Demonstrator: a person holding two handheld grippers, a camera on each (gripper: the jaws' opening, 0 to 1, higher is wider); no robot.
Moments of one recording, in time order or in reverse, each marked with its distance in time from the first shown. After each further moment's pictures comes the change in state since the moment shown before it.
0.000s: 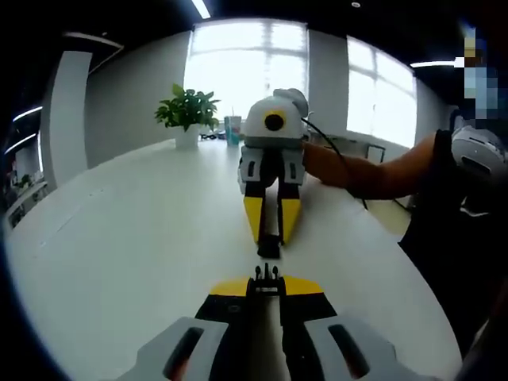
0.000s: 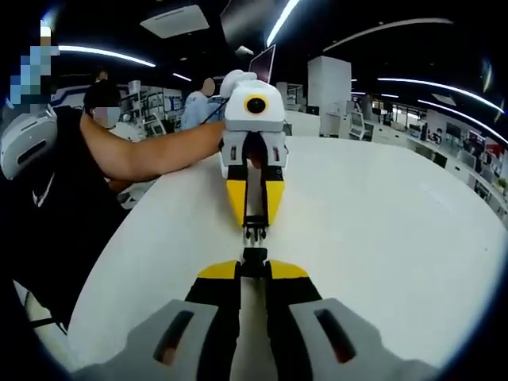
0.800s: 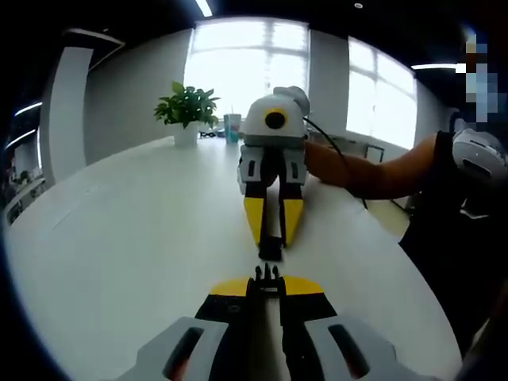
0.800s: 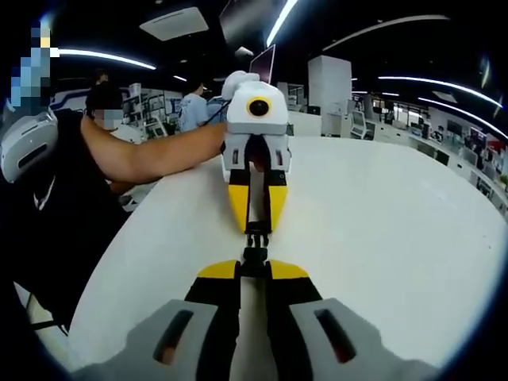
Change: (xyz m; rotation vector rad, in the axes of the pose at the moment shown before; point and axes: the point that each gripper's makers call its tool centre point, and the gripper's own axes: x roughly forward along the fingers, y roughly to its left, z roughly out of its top) left arm 0.006 0.001 -0.003 -0.013 0.009 -0.013; right arm 0.006 0.004 -0.001 0.008 -0.008 0.009
